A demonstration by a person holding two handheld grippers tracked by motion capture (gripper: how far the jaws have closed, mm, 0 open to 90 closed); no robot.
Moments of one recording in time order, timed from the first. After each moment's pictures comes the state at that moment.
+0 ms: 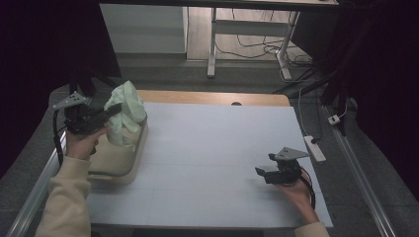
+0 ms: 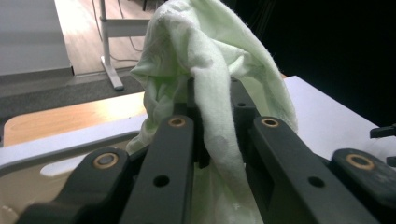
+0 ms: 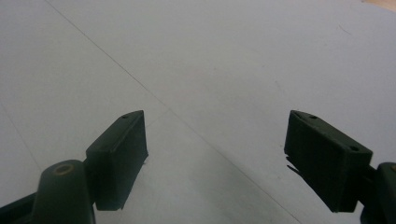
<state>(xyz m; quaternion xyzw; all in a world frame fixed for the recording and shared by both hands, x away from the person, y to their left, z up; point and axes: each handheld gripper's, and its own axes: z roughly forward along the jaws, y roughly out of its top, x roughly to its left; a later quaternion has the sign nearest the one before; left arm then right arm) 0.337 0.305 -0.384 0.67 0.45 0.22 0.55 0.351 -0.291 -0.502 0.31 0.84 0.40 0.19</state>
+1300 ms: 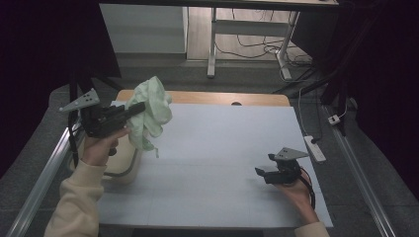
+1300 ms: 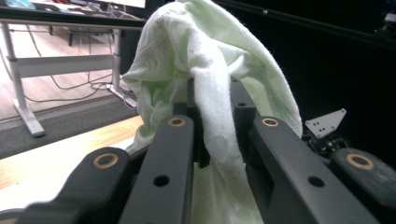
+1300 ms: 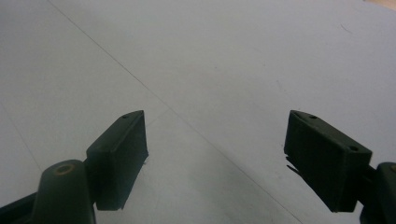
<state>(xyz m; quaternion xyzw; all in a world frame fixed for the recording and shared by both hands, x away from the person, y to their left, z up) 0.319 0.241 -0.353 0.68 0.33 0.16 0.64 0.351 -0.290 -0.503 0.31 0.84 0.40 0.18</state>
